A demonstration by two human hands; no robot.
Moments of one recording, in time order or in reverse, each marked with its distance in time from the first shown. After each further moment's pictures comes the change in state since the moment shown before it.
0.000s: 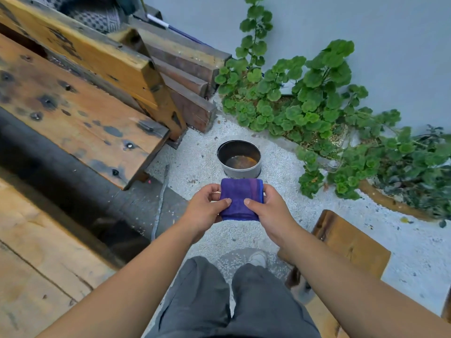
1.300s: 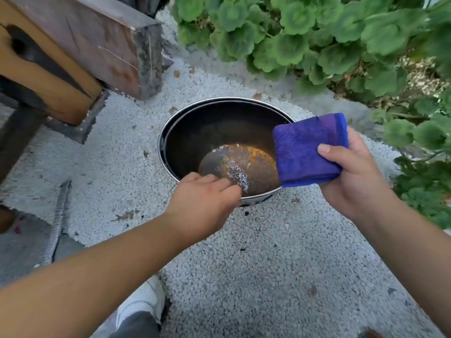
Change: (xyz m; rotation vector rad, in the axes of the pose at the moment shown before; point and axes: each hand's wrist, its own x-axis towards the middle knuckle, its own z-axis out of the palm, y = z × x) left_hand 0.612 -0.267 -0.017 1.539 -0.003 1.142; right_hand 0.548 0.277 -0.138 0.359 0.079 -0.293
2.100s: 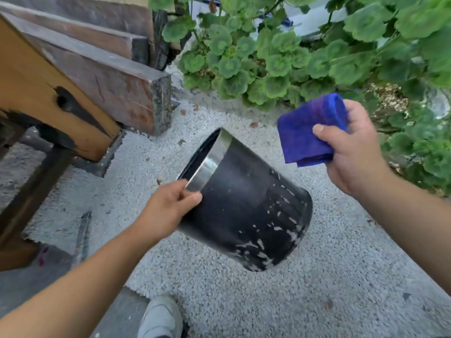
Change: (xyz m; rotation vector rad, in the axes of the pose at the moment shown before) left_hand -0.042 -0.058 -0.040 -0.926 -0.016 -0.634; right_hand -0.009 -0.047 0.037 -0.203 0.088 -0.373
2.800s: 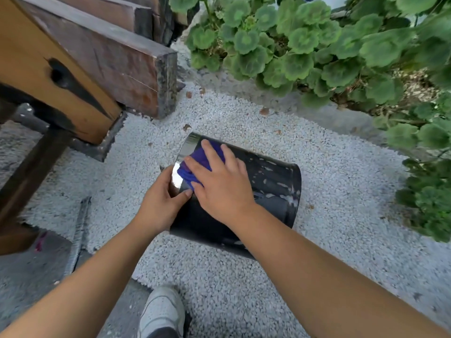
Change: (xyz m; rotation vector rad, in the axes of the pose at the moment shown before) left_hand 0.011 -0.059 -0.001 -0.015 0.141 -0.075; right_hand -0.065 0.129 0.152 -1.342 -0.551 -0.296
